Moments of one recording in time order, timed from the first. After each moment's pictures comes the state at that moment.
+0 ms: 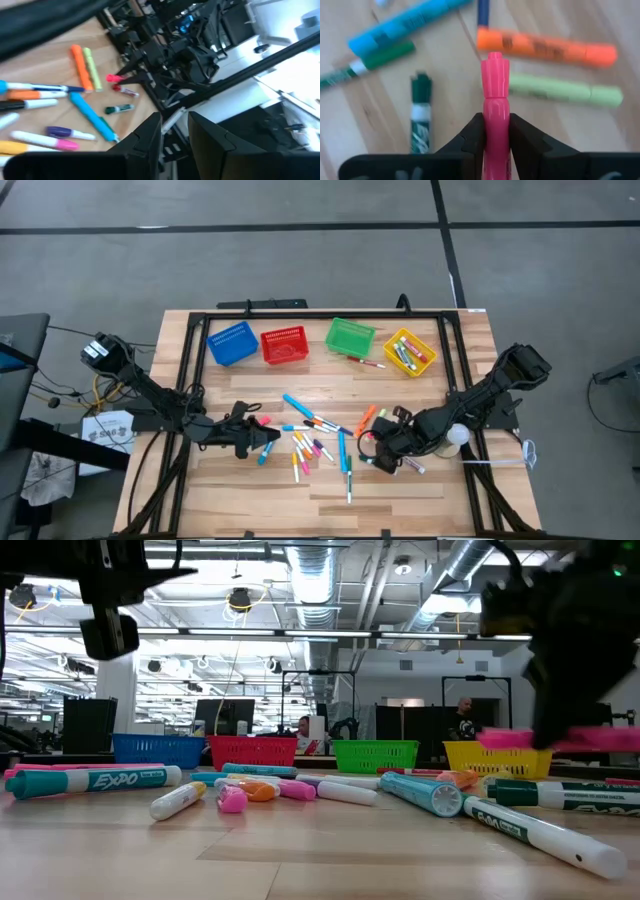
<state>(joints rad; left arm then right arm) -0.66 1.24 0.29 0.93 -0.64 -1.03 0.49 1.56 0.88 -0.61 0.27 0.82</state>
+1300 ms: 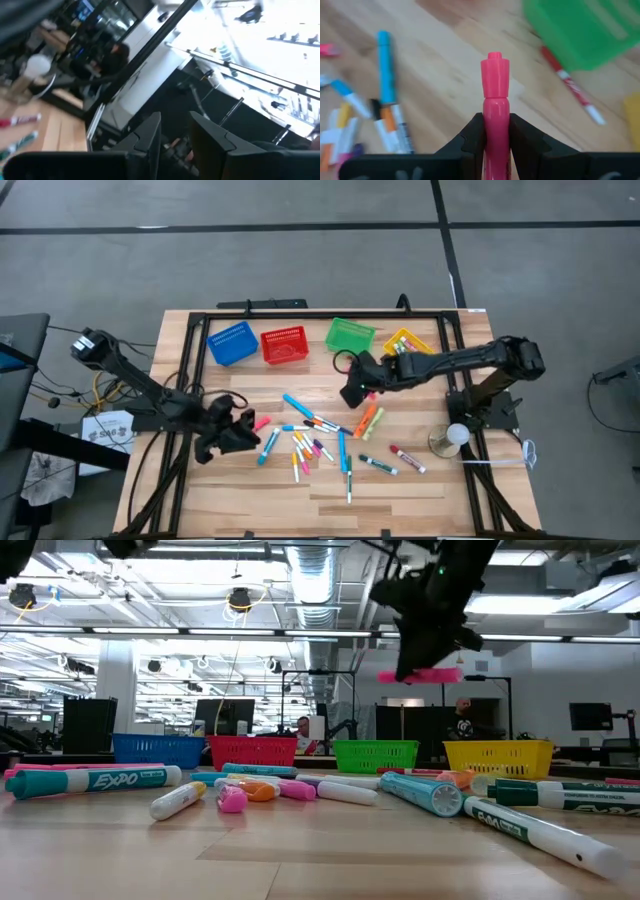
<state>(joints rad) -0.59 0.98 0.29 1.01 -0.17 -0.66 0.01 1.56 1.17 -0.77 0.34 0.77</state>
